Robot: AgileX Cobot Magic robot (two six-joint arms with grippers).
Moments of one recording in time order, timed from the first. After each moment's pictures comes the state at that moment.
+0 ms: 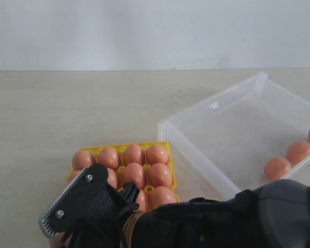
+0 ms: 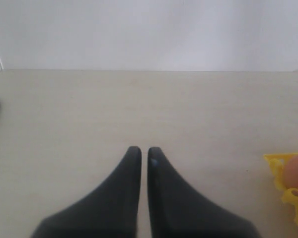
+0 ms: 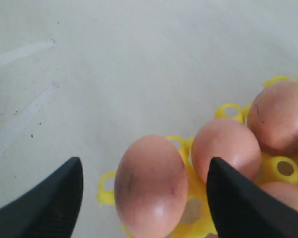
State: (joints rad) left arm 0.11 0.00 0.00 -0.19 0.29 0.22; right arm 1.04 1.81 -0.73 -0.08 -0.44 0.14
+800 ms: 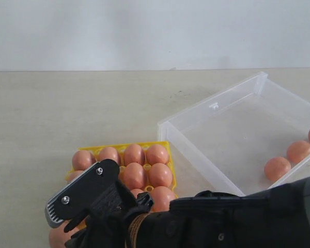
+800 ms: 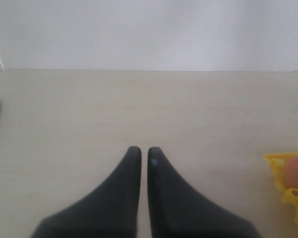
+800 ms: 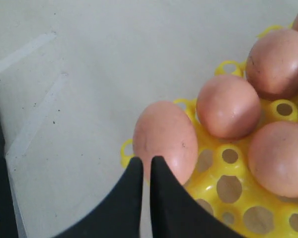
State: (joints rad) left arm 0.11 0.00 0.00 -0.19 0.29 0.22; right arm 1.07 1.71 -0.73 -0.08 -0.22 0.34
